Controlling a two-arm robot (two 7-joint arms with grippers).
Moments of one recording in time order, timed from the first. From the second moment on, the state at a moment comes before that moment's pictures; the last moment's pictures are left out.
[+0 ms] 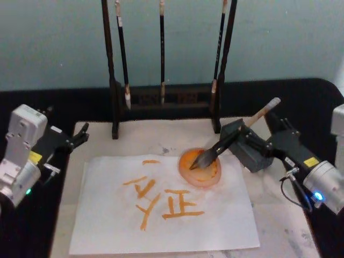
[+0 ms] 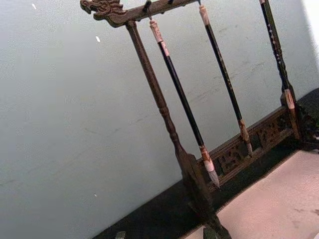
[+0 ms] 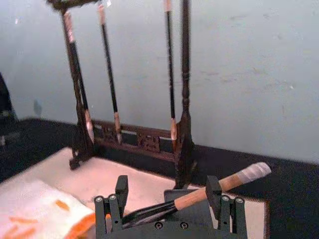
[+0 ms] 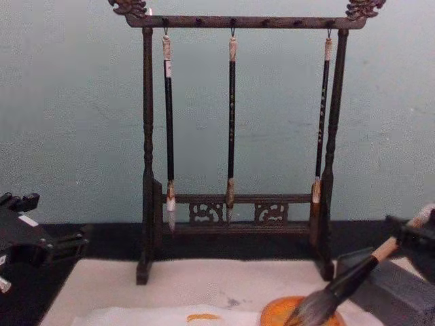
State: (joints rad) left arm -0.20 0.60 0.45 -1.41 -0.25 -0.12 0.03; right arm 0.19 0.64 -0.52 -1.42 0.74 -0.25 0.23
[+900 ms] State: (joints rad) left arm -0.20 0.60 0.45 -1.41 -0.25 -0.12 0.03; right arm 0.19 0.62 -0.55 -1.40 0.51 -0.33 0.16
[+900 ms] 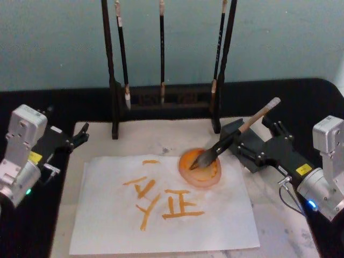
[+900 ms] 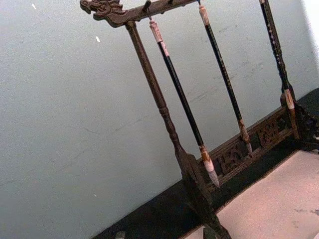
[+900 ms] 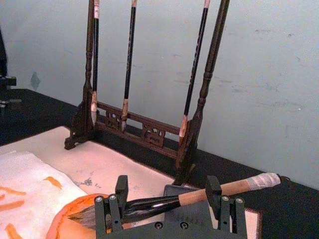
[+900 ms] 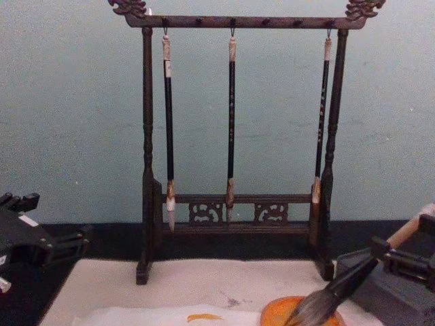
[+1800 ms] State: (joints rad) left arm -0.20 0.60 0.45 -1.41 -0.25 -0.12 0.03; right arm 0.19 0.62 -0.55 -1.40 0.52 -0.32 0.16
